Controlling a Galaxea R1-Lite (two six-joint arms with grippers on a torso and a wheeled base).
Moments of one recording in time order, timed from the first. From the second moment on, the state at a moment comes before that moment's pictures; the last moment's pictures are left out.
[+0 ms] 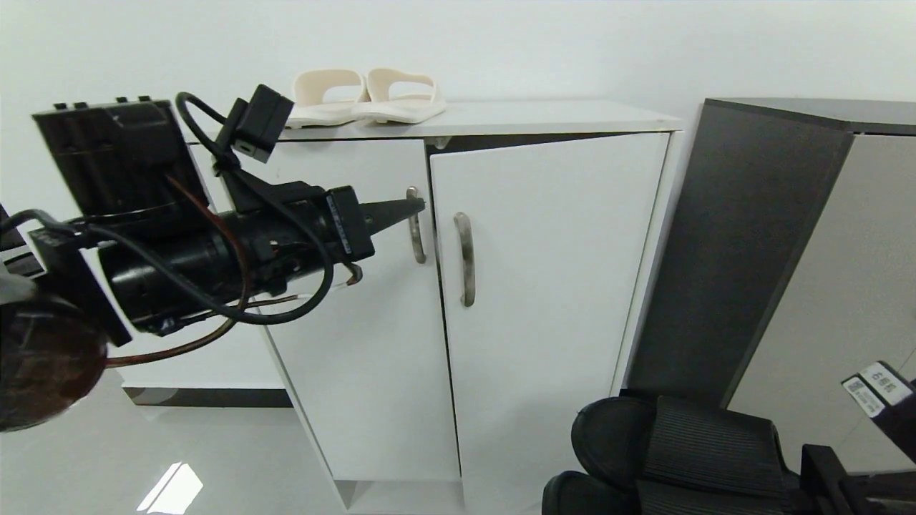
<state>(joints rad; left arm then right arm) -0.42 1.53 -0.93 -0.62 -0.38 -0.34 0.74 1.16 -0.31 -0.60 0.45 0.12</state>
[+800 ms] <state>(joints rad) -0.58 1.66 -0.89 -0.81 -0.30 -0.33 0.75 1.14 -0.29 -0.59 0.49 0.07</state>
